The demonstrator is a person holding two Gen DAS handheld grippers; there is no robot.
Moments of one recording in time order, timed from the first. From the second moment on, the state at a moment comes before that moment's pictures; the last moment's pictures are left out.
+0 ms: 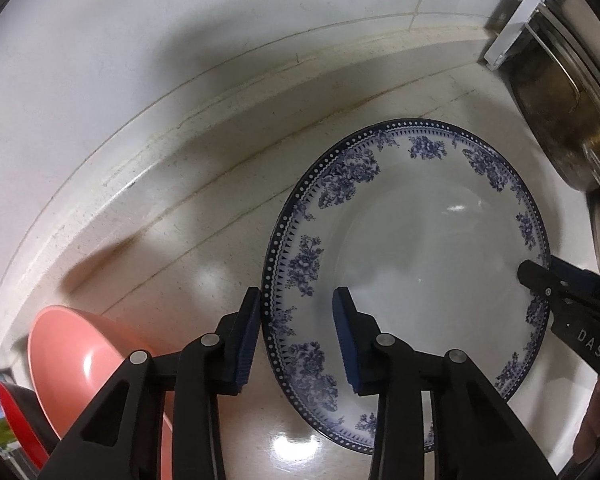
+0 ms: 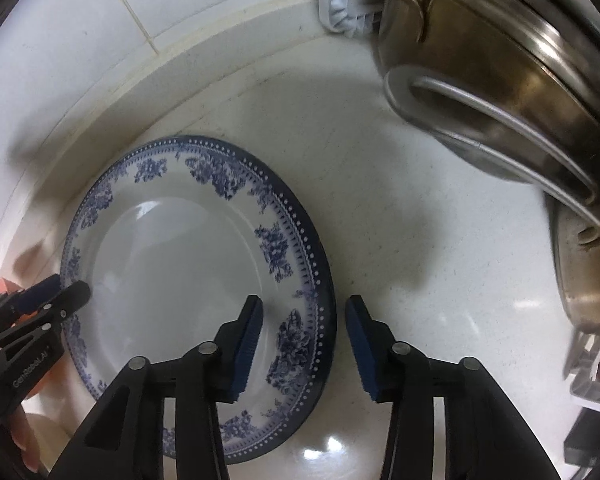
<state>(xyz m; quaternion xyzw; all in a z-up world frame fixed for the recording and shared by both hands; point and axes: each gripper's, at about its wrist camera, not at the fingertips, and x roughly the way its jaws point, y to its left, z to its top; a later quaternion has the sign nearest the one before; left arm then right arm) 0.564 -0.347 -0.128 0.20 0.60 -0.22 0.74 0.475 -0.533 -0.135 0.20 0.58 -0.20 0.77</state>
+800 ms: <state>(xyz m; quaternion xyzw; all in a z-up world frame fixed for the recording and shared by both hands) 0.560 -0.336 -0.119 0.17 0.59 -0.23 0.76 0.455 -0.512 -0.097 0.19 0.56 -0.21 0.78</state>
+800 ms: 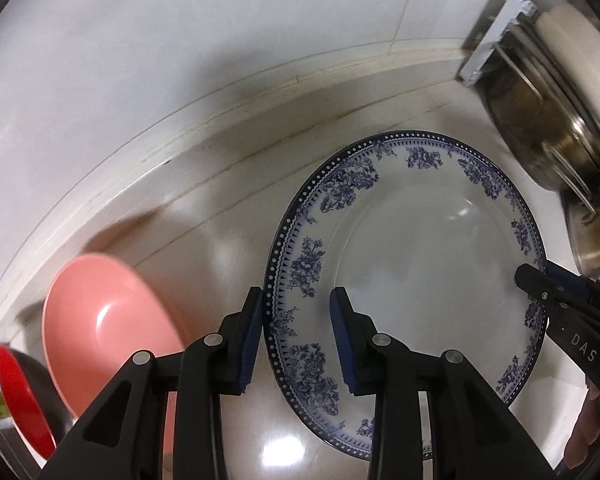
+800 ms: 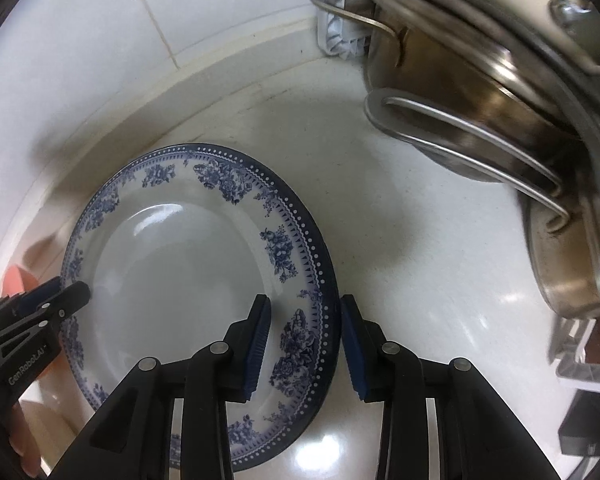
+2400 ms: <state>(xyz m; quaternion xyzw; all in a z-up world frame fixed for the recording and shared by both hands) 0.341 -0.008 -0.021 0.00 0.51 -0.06 0.86 0.313 -0.233 -0.027 0.05 0.49 -0.06 0.87</state>
